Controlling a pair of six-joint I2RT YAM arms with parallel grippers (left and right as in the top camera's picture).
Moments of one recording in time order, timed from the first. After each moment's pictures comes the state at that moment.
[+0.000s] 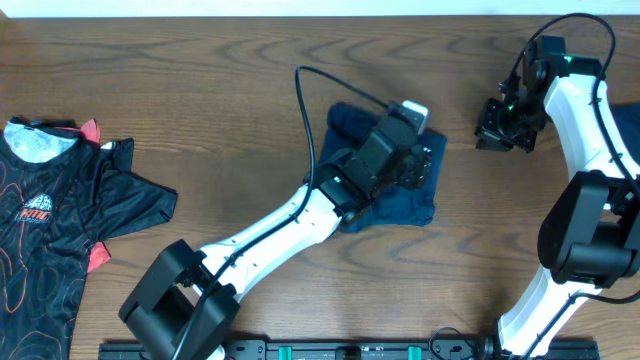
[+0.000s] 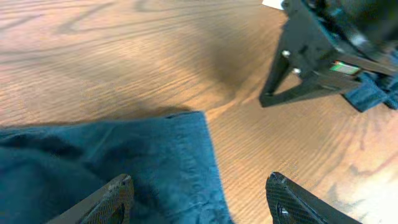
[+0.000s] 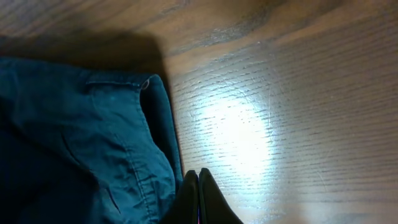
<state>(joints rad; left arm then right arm) -0.84 1.73 1.21 -0.07 -0.02 -0.35 -0.12 2.01 1.66 -1.20 -0.25 0.27</state>
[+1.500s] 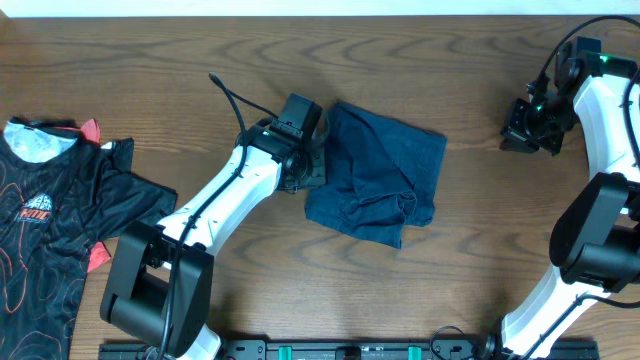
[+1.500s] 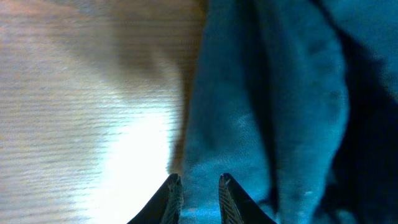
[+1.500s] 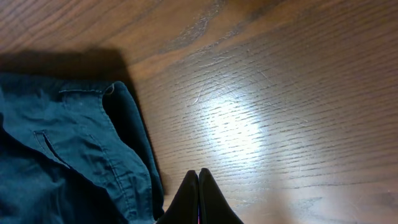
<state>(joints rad) -0.46 1.74 1.21 -0.72 0.15 -0.49 -0.23 2.01 1.70 -1.26 -0.25 0.22</state>
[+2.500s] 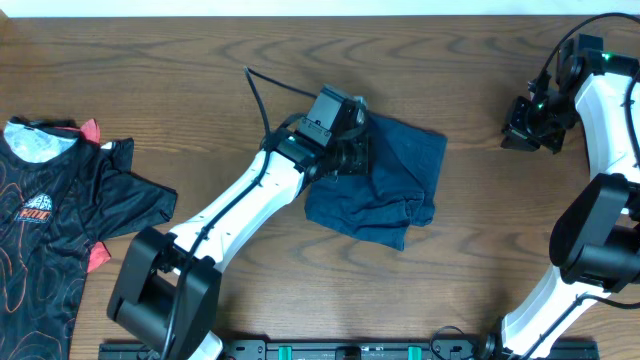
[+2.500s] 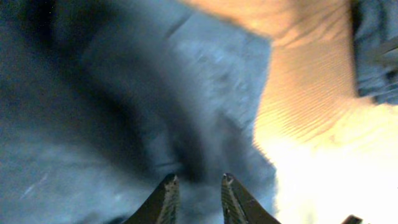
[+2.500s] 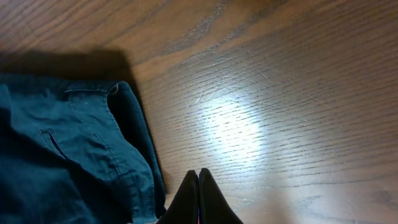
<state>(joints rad) -0.59 1.74 1.27 -0.46 0.34 -0.56 -0.23 2.01 1.72 -1.27 -0.25 0.22</state>
